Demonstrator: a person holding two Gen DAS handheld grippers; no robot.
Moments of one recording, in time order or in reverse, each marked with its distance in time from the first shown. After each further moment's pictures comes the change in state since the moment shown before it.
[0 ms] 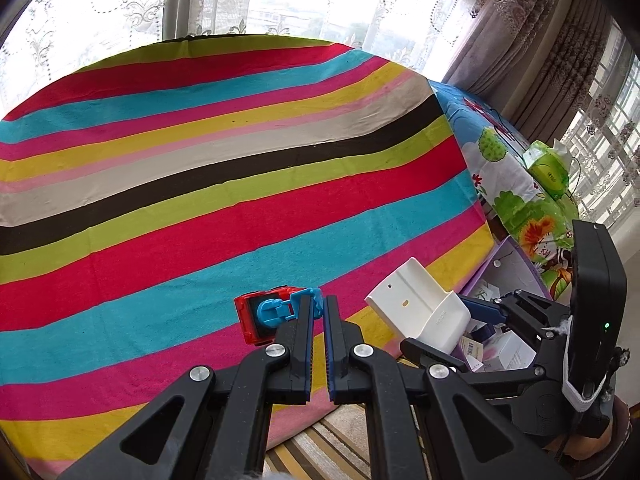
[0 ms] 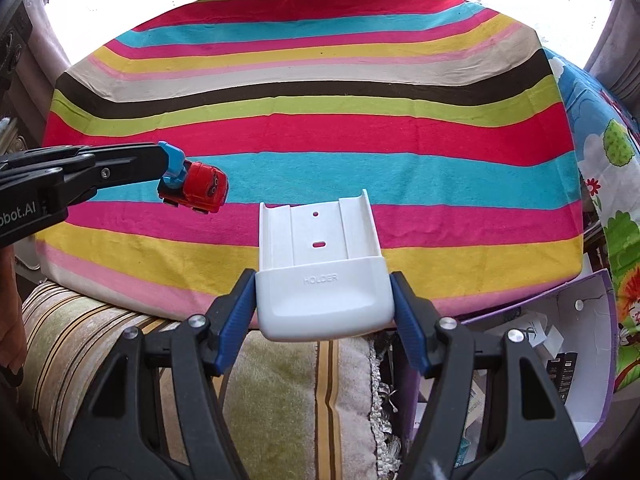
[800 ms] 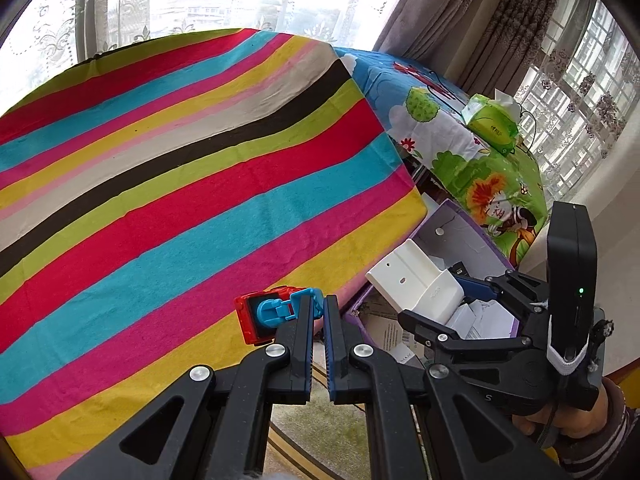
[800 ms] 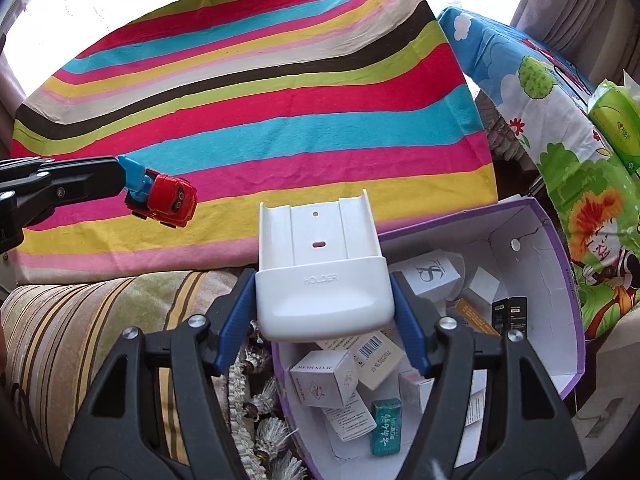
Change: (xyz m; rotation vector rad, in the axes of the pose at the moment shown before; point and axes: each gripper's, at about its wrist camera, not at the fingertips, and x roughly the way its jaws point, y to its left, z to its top) left arm 0.019 -0.106 -0.006 0.142 0.063 -0.122; right arm -0.039 -0.093 -0.054 0.147 0.009 -0.137
